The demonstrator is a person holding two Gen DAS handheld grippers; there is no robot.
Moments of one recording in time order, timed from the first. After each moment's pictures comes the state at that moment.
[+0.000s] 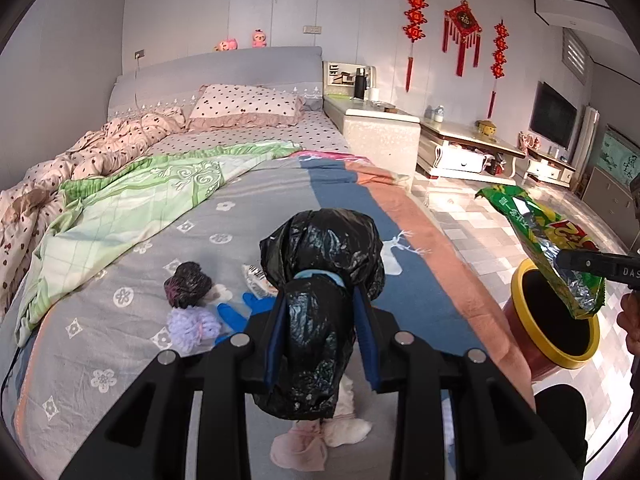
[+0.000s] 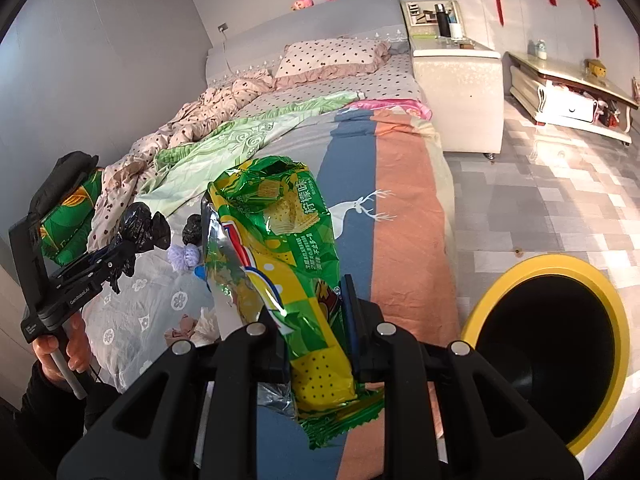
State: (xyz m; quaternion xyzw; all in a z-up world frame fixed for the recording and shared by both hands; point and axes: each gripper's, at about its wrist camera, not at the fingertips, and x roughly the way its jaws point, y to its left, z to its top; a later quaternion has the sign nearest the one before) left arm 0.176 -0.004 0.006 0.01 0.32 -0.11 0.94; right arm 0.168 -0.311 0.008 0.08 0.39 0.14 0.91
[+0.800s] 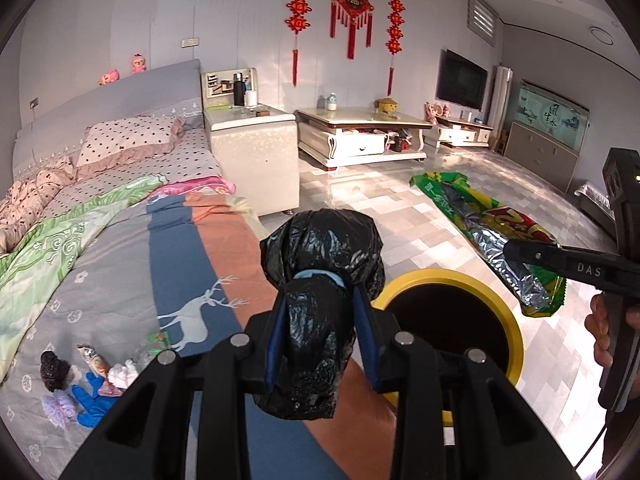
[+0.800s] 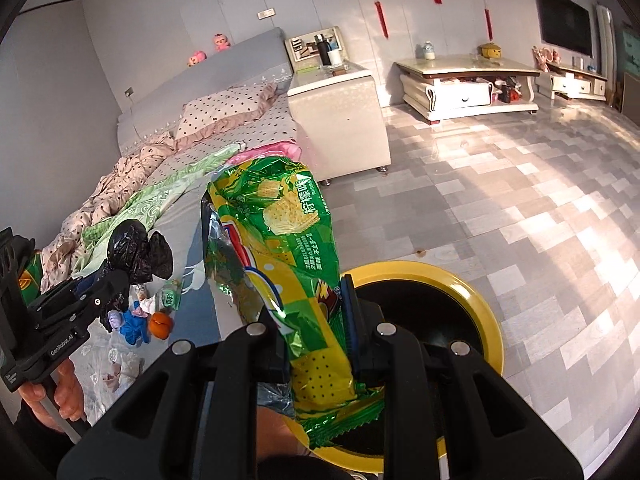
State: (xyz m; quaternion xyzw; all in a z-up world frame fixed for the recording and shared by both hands) left arm 0.199 -0.254 0.029 0.07 0.31 -0.27 0.91; right arm 0.103 -0.523 0.039 0.15 0.35 -0.03 0.92
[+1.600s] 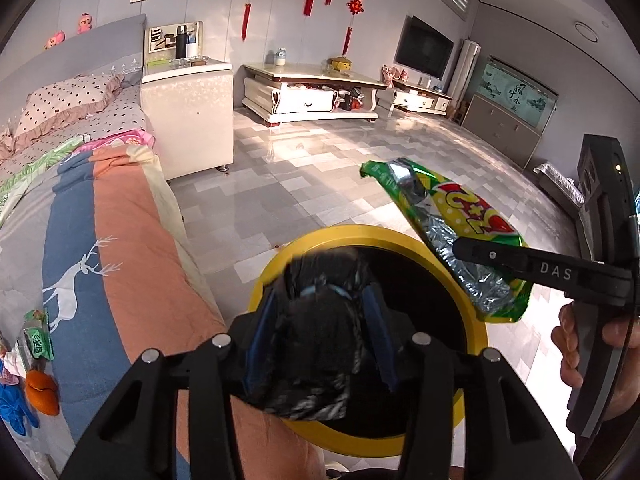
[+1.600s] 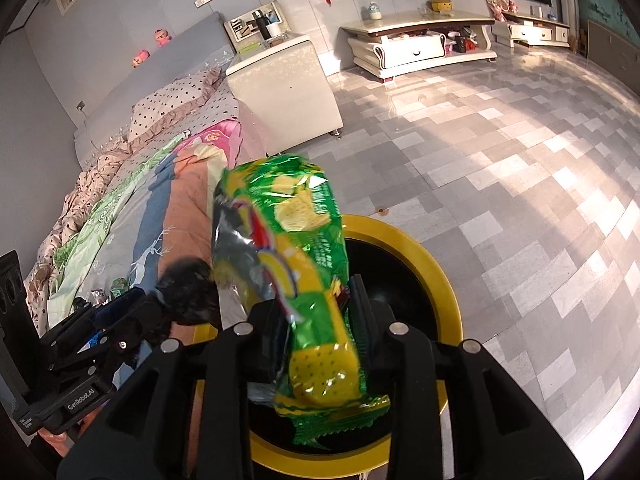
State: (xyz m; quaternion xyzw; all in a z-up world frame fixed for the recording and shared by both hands) left arm 0.212 -0.356 -0.045 0.05 0.38 -0.35 0.85; right arm 0.114 -0.586 -0.032 0.20 0.40 -0.09 0.89
